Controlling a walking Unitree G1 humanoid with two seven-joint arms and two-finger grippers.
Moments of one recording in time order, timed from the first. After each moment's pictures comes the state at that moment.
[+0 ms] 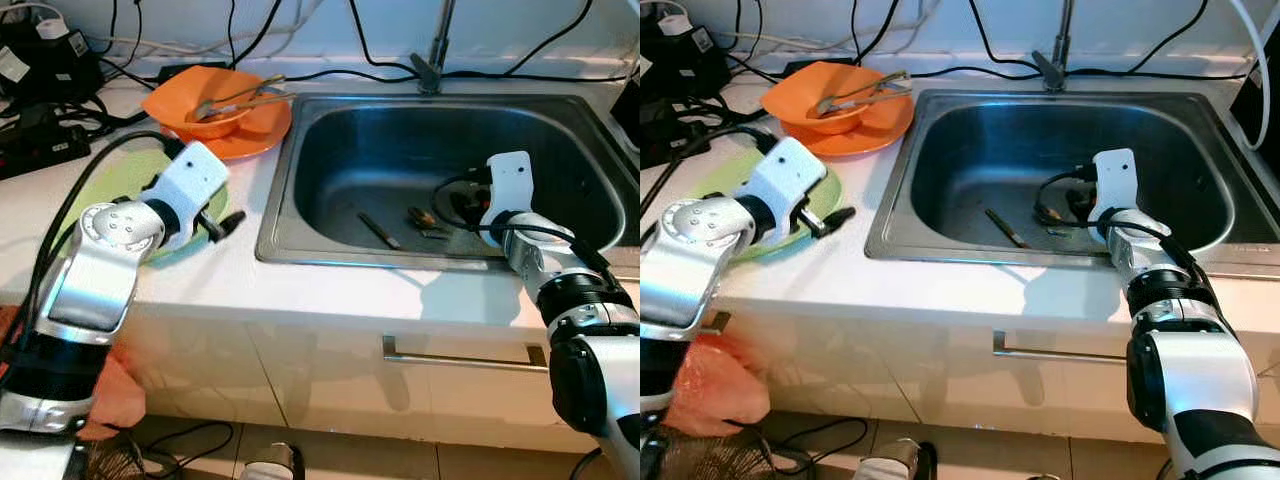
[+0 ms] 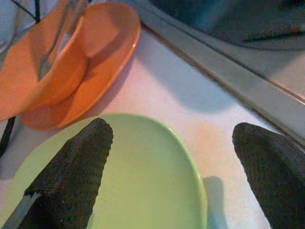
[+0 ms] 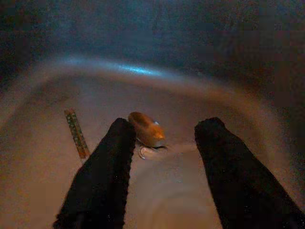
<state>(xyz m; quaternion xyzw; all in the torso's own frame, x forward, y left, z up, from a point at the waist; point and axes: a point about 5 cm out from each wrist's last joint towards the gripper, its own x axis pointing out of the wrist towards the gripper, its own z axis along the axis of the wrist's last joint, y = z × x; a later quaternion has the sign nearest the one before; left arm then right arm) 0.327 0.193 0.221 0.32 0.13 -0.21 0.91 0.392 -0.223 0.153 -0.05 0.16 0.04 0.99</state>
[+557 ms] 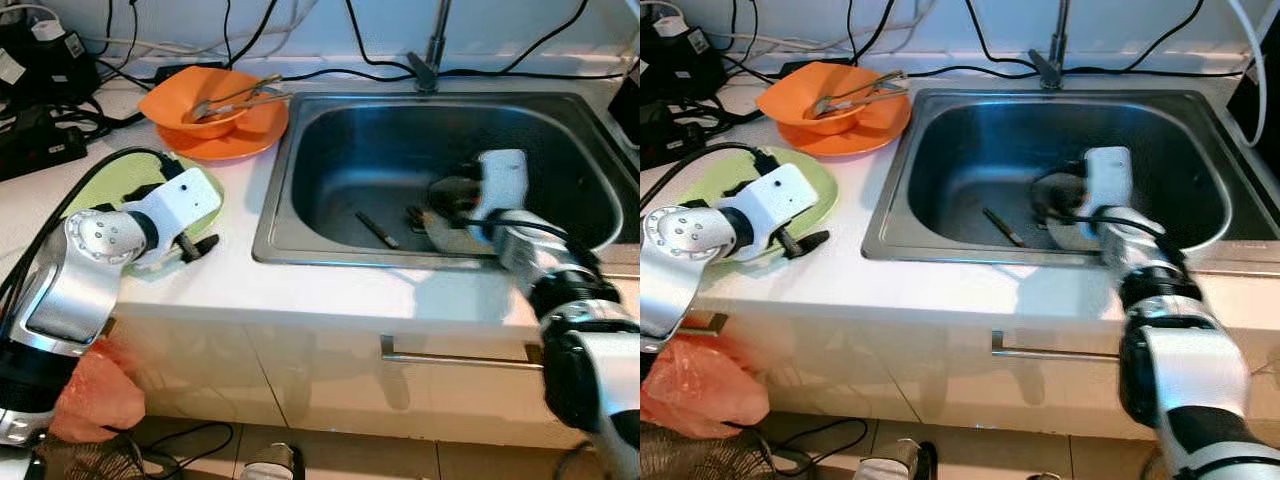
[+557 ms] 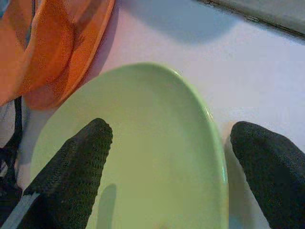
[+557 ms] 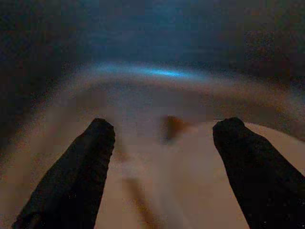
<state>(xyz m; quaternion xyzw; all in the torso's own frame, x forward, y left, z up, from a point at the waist) 0.319 0.215 0.211 0.42 0.18 -0.21 0.86 0.397 -0.191 0.159 0.01 0.15 0.14 0.98</state>
